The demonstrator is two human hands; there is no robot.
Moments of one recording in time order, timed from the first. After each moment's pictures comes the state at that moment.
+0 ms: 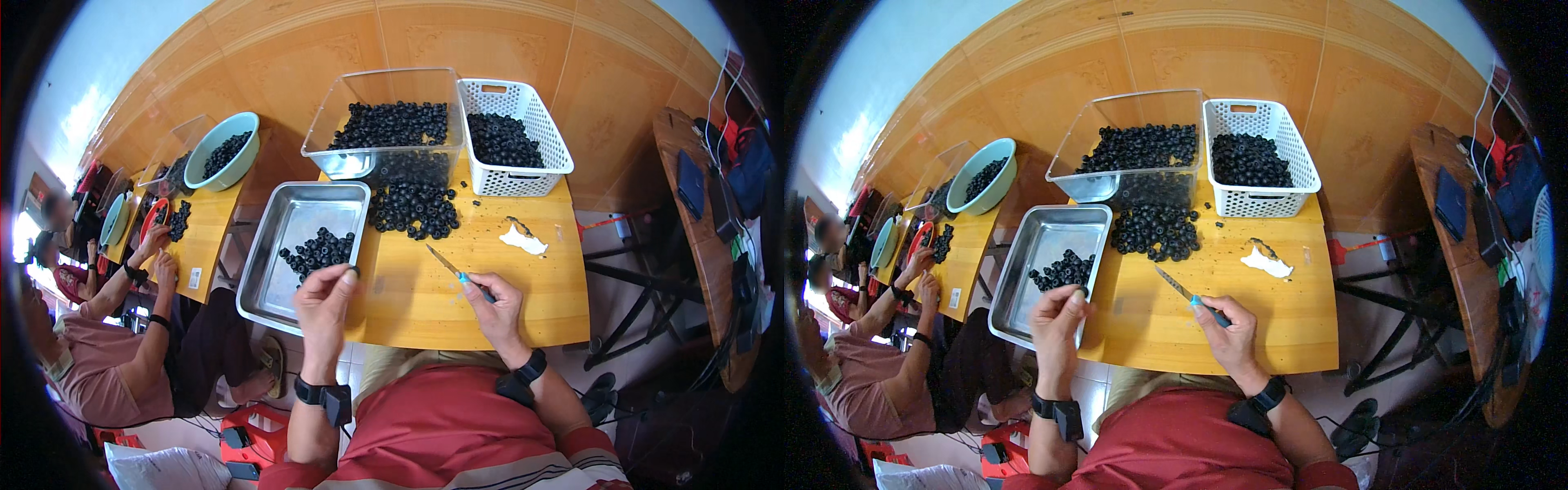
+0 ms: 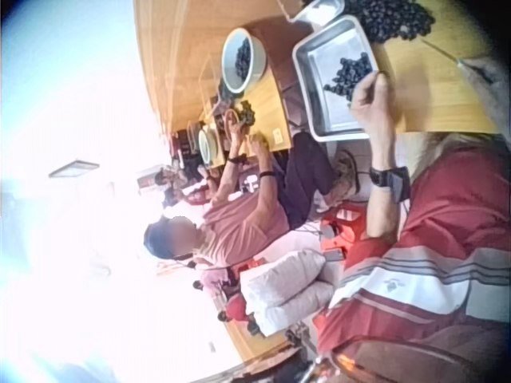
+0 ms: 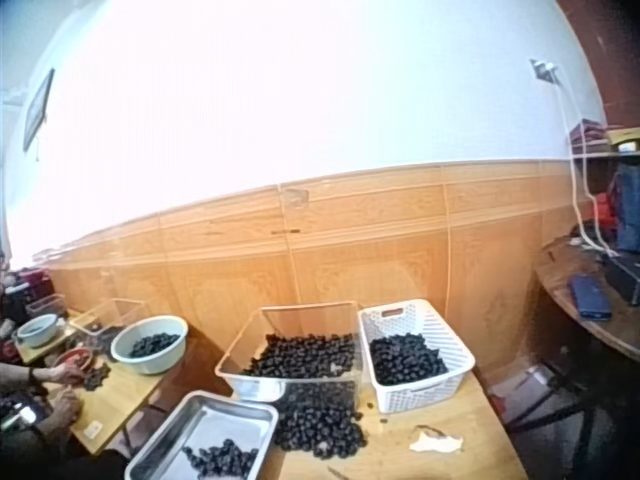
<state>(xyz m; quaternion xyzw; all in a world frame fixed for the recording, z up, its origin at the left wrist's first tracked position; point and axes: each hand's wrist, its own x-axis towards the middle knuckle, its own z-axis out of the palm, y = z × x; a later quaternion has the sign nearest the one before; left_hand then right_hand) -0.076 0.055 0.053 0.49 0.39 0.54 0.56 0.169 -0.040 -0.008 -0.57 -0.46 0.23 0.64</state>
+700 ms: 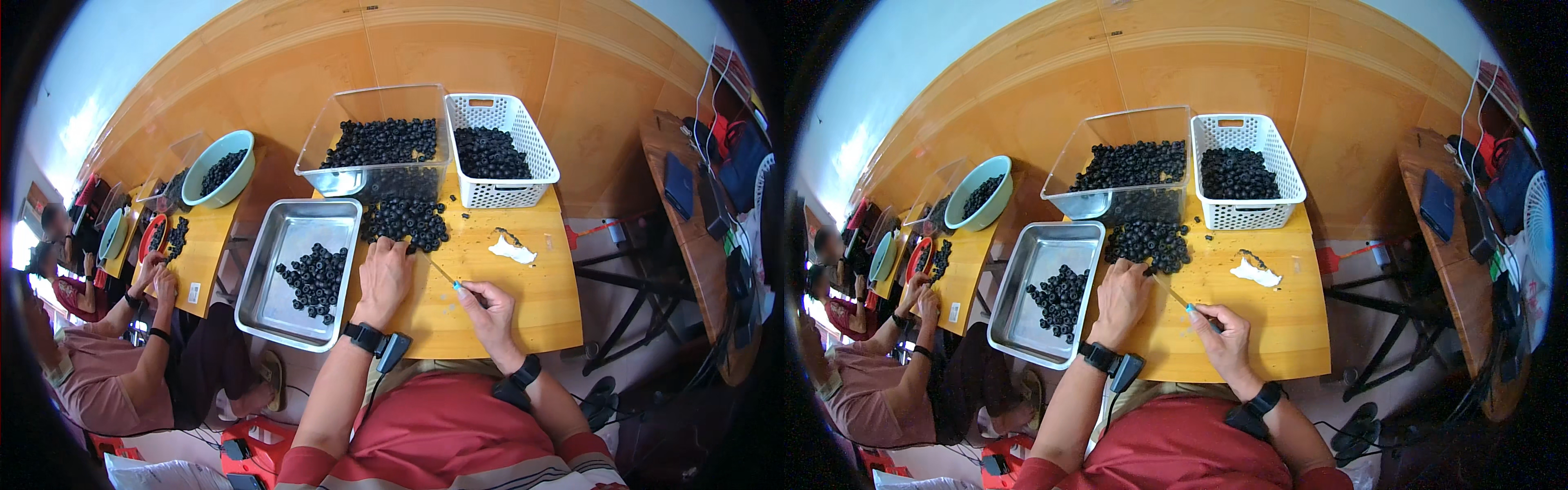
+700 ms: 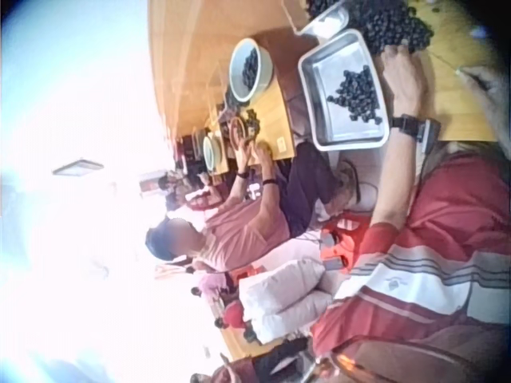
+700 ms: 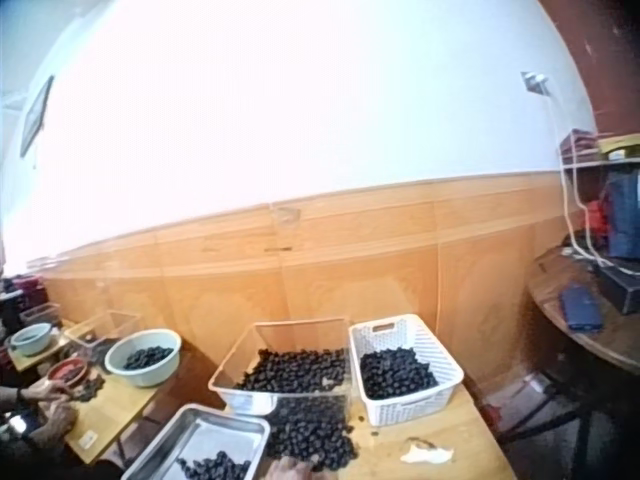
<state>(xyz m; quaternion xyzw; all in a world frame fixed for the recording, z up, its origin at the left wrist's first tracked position) 0.027 0.109 0.021 0.85 0.44 0.27 0.07 0.174 -0.040 -0.014 -0.57 -0.41 0.26 0.66</state>
